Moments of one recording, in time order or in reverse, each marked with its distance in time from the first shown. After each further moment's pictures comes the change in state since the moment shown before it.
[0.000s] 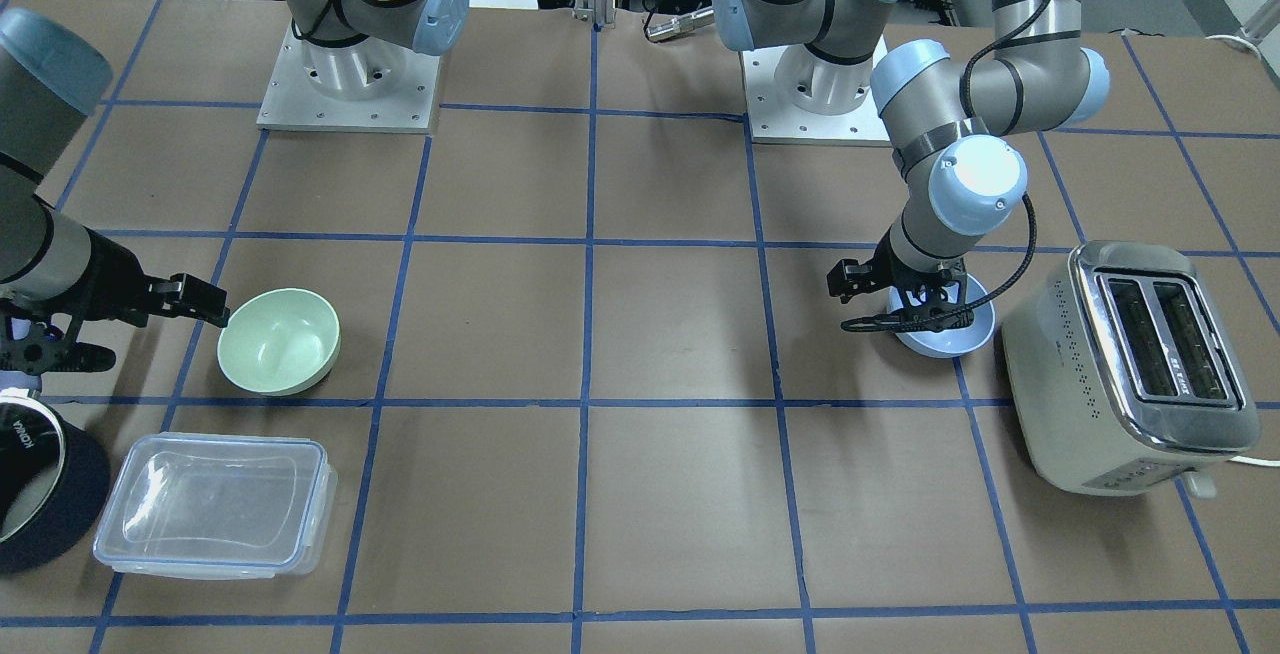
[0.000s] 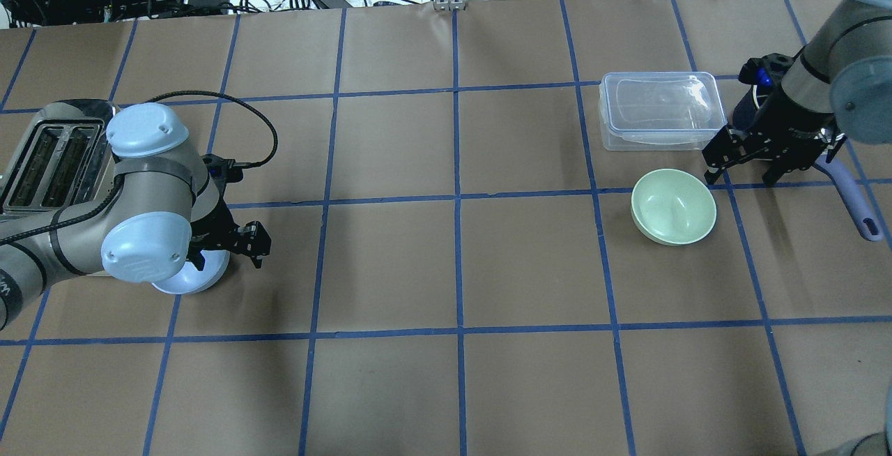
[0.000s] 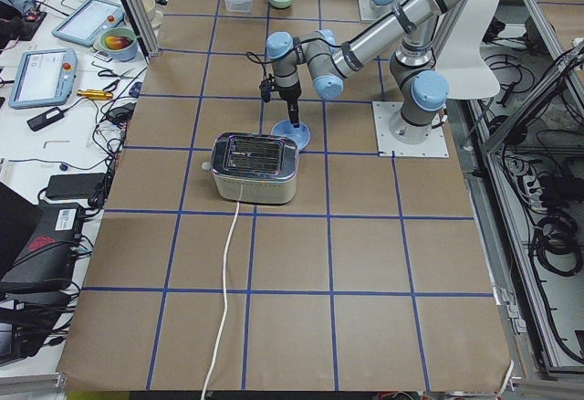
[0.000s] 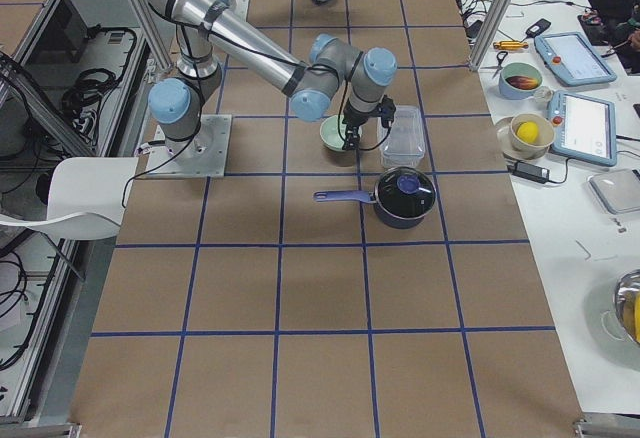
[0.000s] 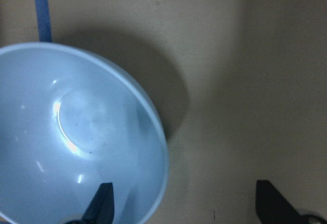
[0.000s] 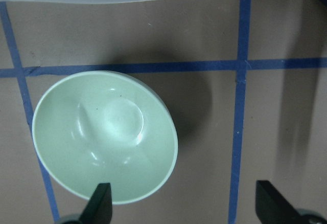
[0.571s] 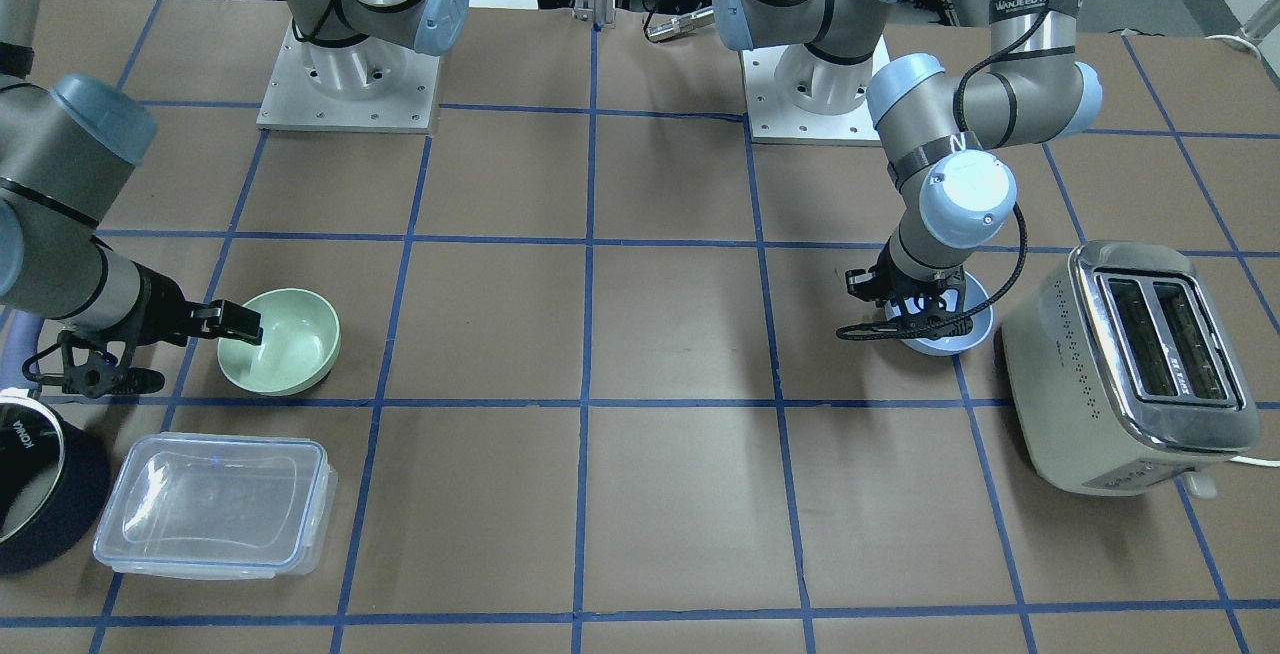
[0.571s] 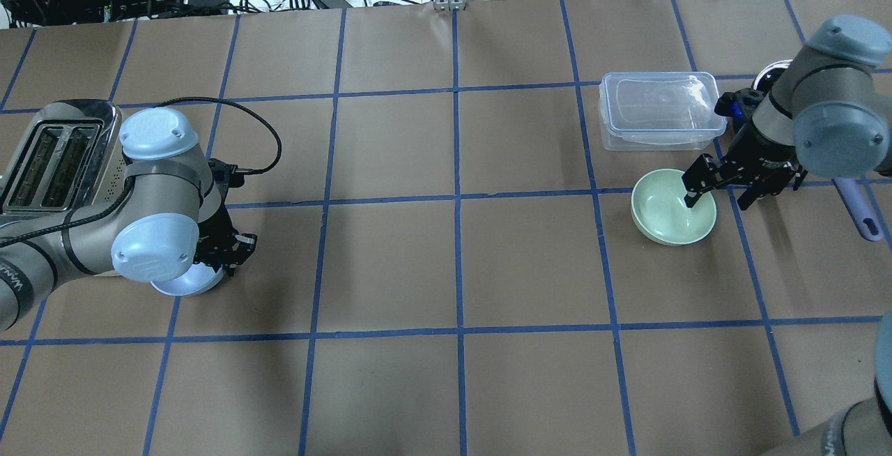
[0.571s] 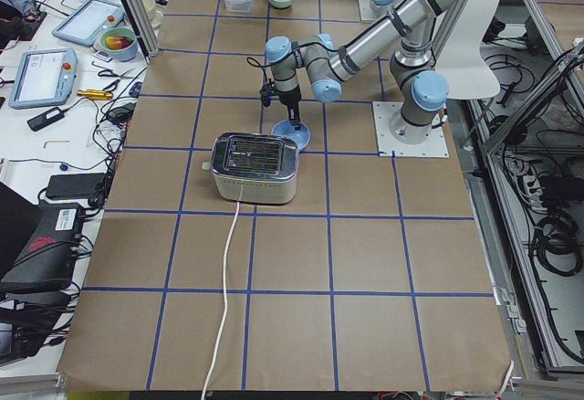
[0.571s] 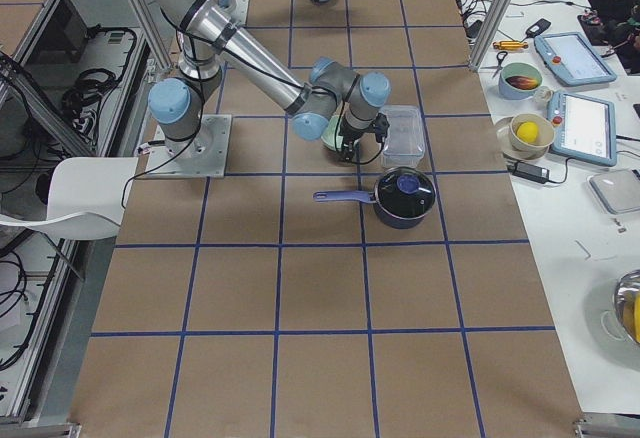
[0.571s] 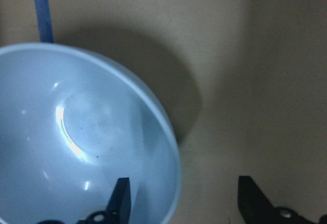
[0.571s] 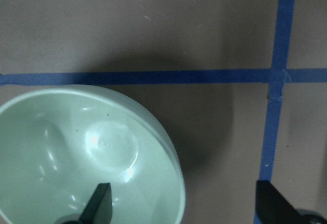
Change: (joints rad) left arm -0.009 -0.022 0.004 0.025 0.049 0.025; right arm 0.000 0.065 0.092 -0.132 0.010 -0.012
